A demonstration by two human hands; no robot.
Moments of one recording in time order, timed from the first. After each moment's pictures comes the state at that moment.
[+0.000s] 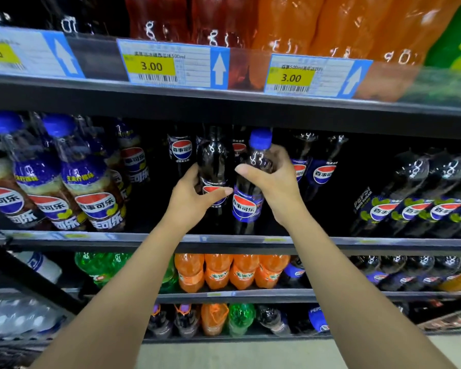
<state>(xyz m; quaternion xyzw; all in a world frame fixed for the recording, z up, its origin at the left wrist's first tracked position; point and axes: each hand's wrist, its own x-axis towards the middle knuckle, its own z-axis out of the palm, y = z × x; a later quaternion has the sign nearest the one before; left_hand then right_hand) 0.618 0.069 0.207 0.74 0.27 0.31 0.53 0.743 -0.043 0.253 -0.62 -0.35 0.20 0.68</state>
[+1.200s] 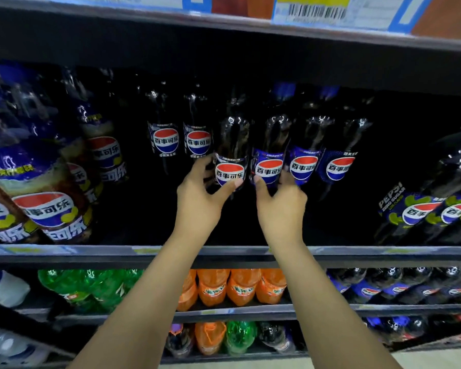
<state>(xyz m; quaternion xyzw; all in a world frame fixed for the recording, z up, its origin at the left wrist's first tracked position) 0.669 0.063 0.172 0.74 0.31 0.41 0.43 0.768 -0.024 0.166 -0.81 -0.27 -0.10 0.50</state>
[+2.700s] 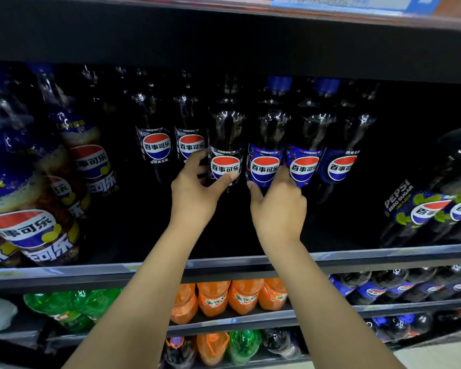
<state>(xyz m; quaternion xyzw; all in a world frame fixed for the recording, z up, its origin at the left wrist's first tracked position) 0.687 0.087 0.173 0.73 0.32 0.39 0.46 0.766 -0.011 0.173 -0.90 -0.26 -0.14 0.32</state>
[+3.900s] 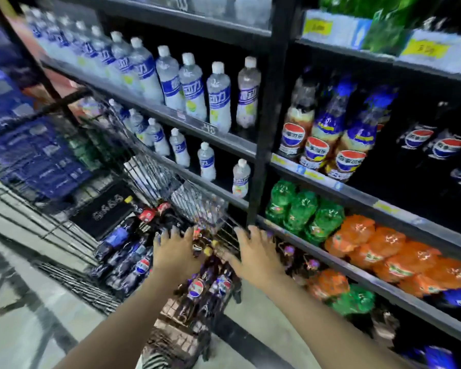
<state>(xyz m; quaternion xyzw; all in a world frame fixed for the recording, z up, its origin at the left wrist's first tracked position) 0.130 0.023 0.133 0.72 0.67 -0.12 0.12 0.313 -0.015 0.149 -0.67 -0.72 0.16 0.02</state>
